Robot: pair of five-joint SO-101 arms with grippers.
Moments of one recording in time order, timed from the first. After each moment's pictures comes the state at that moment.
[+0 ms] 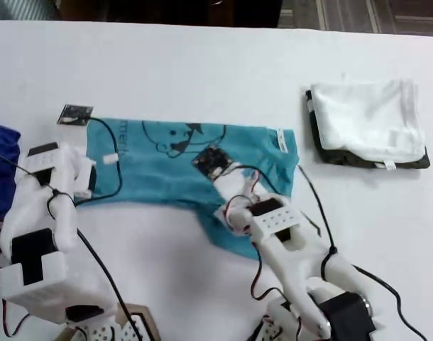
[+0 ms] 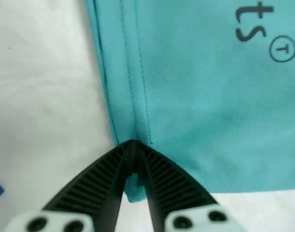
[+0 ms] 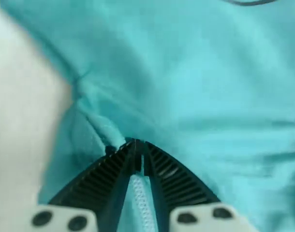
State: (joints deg) left arm -25.9 6.2 31.7 52.4 -19.6; right arm -28.4 -19.5 62.2 31.2 25.2
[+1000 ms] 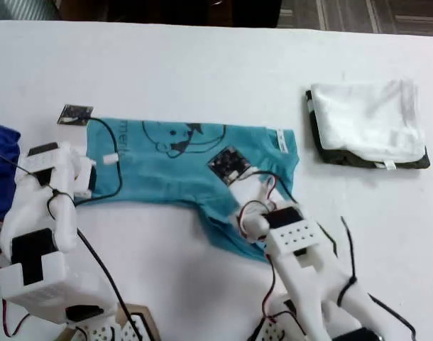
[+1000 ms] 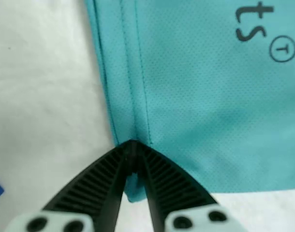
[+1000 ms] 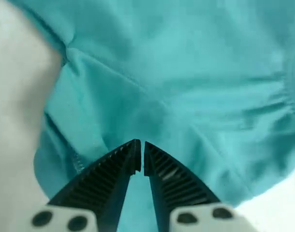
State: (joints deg) left arm -25.9 6.2 31.7 52.4 -19.6; right arm -24.0 -31.8 67.1 39.5 25.2
